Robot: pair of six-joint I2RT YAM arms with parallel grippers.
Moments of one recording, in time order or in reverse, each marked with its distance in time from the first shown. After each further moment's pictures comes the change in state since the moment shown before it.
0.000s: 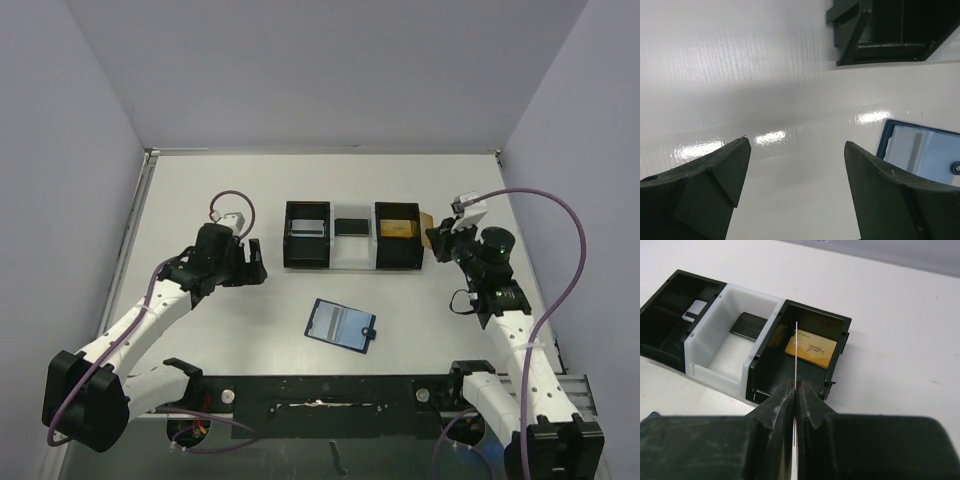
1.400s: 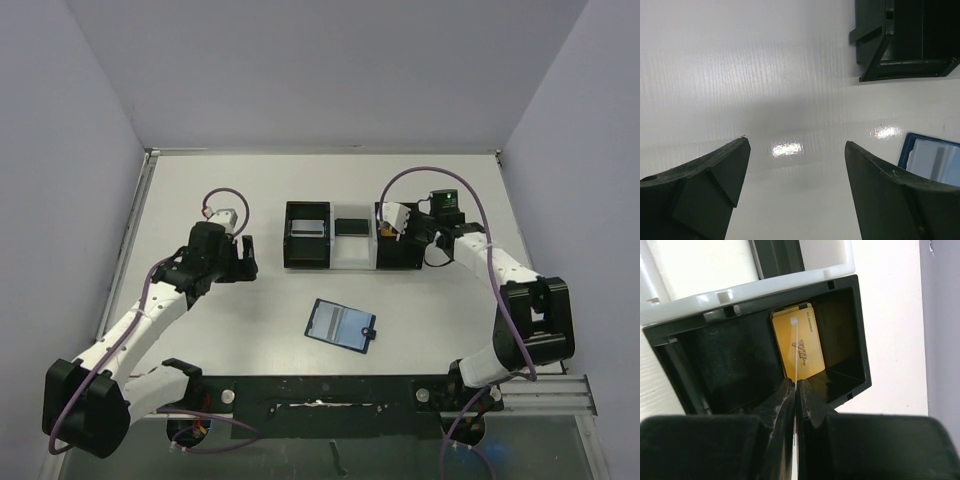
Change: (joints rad) left arm 0.065 -0.025 0.000 0.010 -0.064 0.096; right arm 0.043 0.693 0.323 -0.180 -0.169 -1.095
